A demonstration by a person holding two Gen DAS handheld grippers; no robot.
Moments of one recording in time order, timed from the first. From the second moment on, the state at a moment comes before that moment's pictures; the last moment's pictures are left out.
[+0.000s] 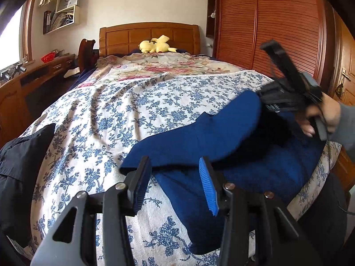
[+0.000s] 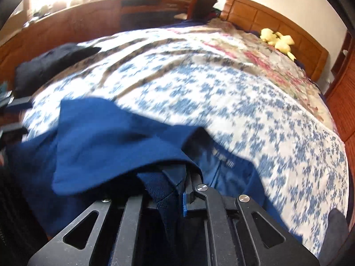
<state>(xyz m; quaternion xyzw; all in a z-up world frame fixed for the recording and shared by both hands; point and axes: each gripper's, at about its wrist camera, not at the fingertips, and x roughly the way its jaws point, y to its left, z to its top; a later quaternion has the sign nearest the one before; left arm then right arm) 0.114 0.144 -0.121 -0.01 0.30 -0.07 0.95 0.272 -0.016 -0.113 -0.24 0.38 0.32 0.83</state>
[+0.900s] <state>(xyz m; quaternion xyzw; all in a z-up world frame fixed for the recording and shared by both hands) 0.120 0.110 -0.112 0.00 0.28 -0.10 0.96 0.320 -0.041 -0.109 -0.20 0.42 0.25 0.85</state>
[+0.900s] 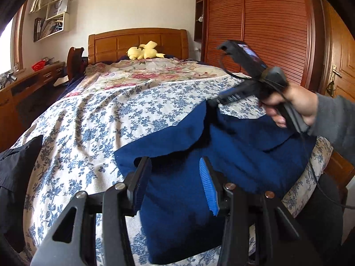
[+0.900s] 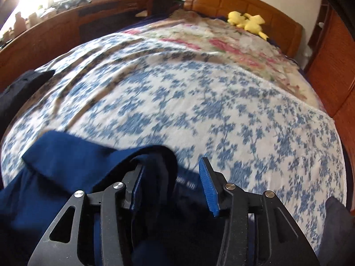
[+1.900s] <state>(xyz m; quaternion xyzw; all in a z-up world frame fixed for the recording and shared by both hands) 0.158 0.002 -0.134 0.01 0.28 -0.18 0.94 0.226 -0.269 -0.120 -0.07 0.46 0.13 0.88</state>
